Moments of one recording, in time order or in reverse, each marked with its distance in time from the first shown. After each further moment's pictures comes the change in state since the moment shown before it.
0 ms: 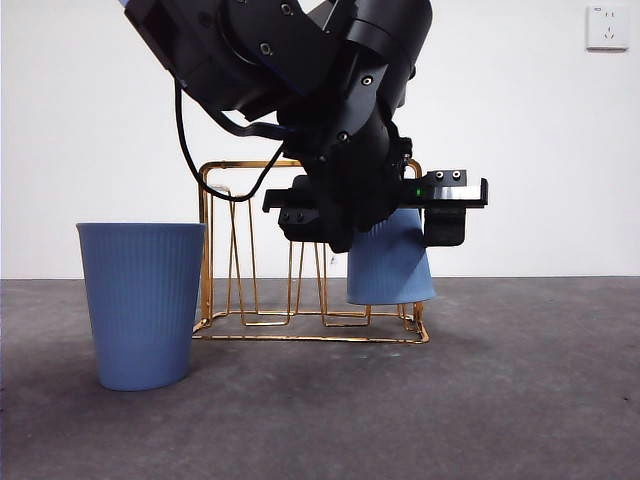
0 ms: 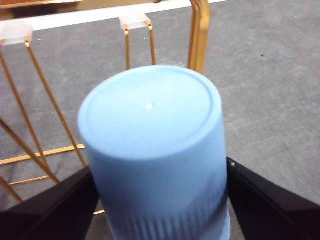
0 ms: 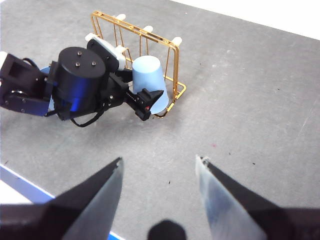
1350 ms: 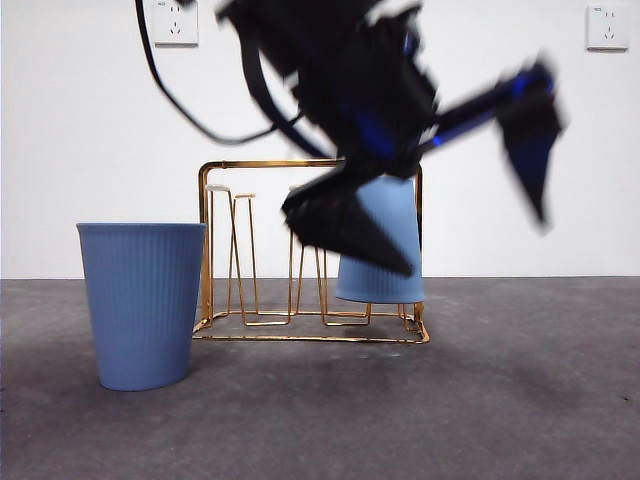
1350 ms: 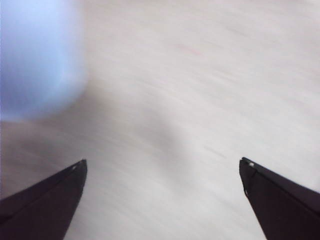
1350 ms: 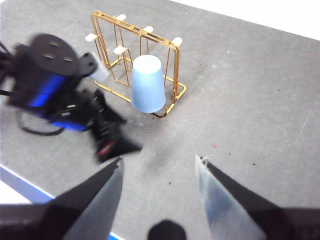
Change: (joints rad) left arm -0.082 -0.251 -0.006 -0.533 0.567 -0.263; right arm 0.000 0.001 0.000 0.006 0.000 0.006
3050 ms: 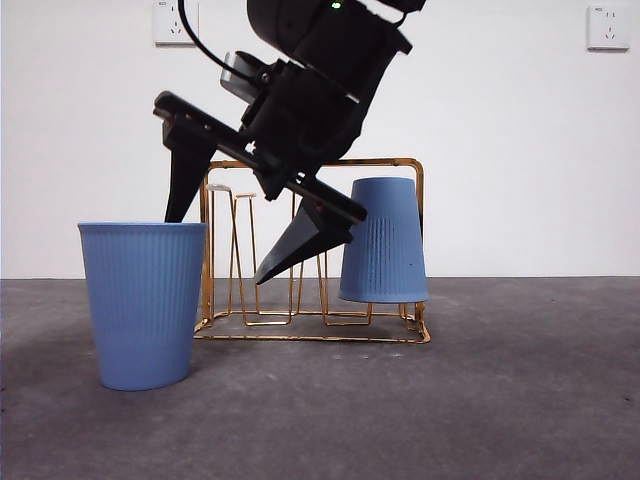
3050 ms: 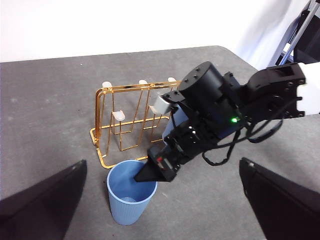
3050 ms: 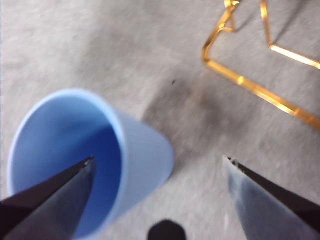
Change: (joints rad) left arm -0.091 -1.157 0.000 -0.827 -0.501 0.110; right arm 0.161 1.274 0.023 0.883 -0.339 0.334
